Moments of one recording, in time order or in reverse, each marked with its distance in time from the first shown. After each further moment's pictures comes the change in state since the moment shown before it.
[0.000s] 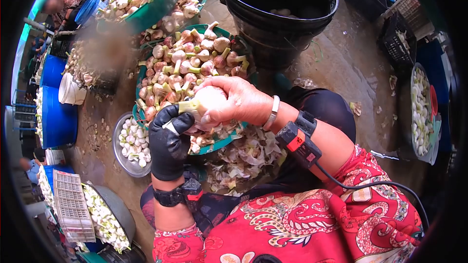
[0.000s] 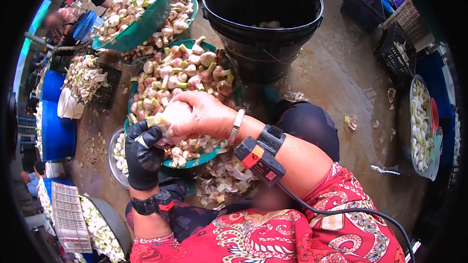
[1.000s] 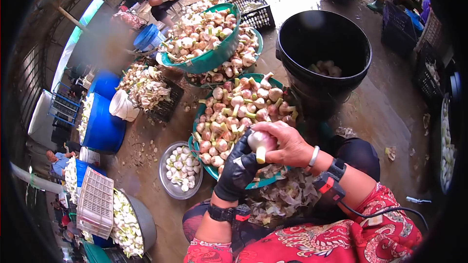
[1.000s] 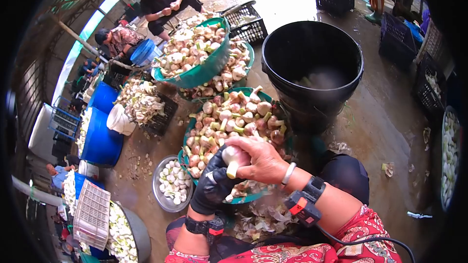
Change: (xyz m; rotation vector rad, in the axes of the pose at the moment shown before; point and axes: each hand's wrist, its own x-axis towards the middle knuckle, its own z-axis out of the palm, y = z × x) left_hand 0.009 -0.007 0.012 -0.315 -0.310 -0.078; right_hand 0.000 -0.014 0.004 -0.675 0.128 -0.456
